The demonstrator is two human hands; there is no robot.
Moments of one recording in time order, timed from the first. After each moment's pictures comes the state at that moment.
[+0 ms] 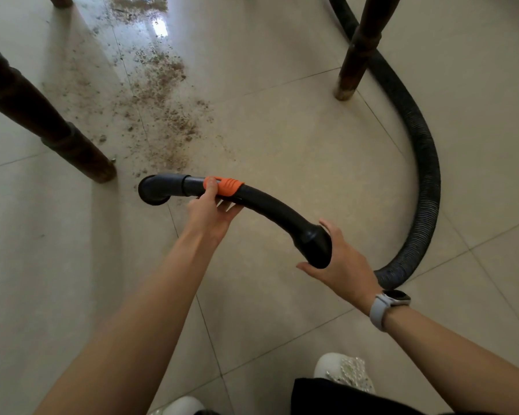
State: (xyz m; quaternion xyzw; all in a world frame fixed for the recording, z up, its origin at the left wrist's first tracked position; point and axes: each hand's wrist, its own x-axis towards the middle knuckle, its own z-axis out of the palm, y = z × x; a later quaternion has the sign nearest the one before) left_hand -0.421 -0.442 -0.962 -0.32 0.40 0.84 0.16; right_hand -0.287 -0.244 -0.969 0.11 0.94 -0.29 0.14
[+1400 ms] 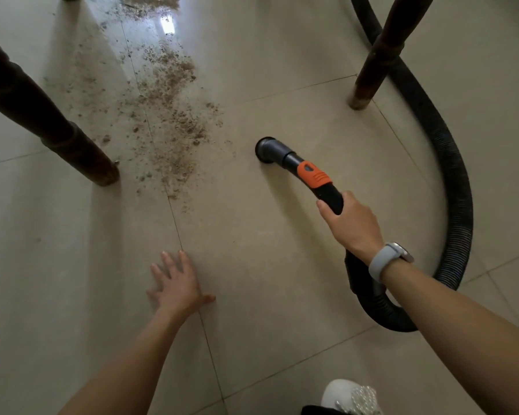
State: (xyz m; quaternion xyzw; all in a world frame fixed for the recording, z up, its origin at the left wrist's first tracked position) left_hand -0.360 -0.526 -1.049 -0.11 0.91 0.10 0.39; right_hand -0.390 -0.239 -0.971 0.23 0.93 -0.26 0.11
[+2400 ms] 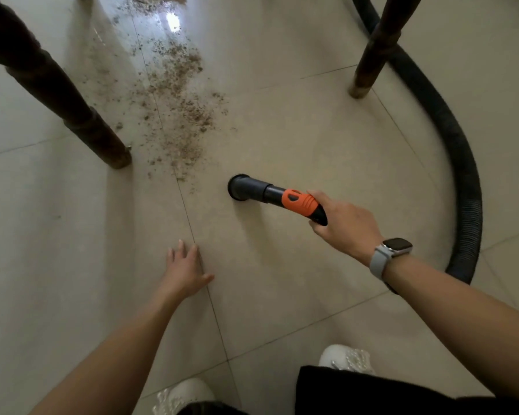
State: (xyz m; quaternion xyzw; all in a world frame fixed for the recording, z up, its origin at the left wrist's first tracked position) left_hand -0.338 -0.548 -1.048 -0.04 0.92 0.12 0.37; right_hand -0.343 -0.254 -0.947 0.02 0.99 -0.07 0.13
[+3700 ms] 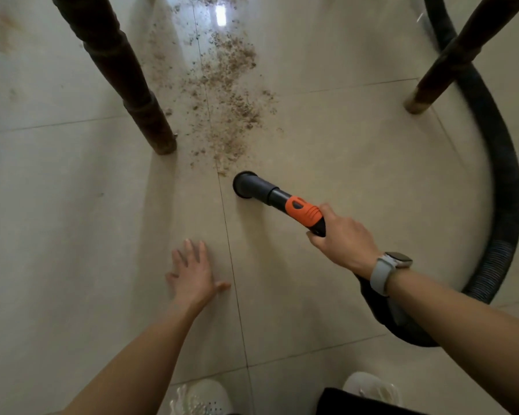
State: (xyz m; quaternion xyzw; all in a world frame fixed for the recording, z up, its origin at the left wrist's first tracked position) left_hand -0.319 -0.573 -1.052 -0.13 0.92 0.10 0.36; right_hand -0.367 -0.323 -0.964 -0.01 0.98 -0.13 0.17
